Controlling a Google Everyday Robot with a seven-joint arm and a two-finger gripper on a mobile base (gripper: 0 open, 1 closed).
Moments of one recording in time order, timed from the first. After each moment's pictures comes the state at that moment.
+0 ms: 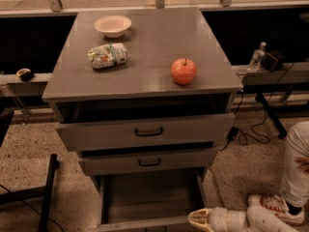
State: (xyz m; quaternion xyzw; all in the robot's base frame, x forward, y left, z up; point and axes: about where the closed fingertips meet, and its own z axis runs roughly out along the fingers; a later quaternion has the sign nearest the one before) arm 0.414 -0.171 0.288 -0.51 0.68 0.32 0.42
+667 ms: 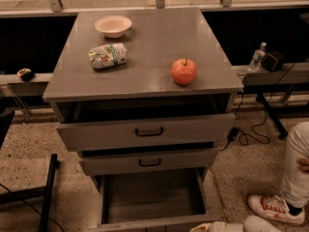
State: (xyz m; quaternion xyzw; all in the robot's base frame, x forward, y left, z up) arm 0.363 -0.172 0.242 -0.53 0.70 0.32 0.35
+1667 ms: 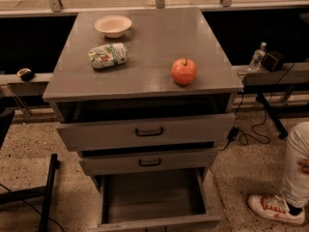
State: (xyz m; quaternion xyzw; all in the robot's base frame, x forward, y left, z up) arm 0.357 -0.176 0.170 -0.51 0.75 0.24 0.36
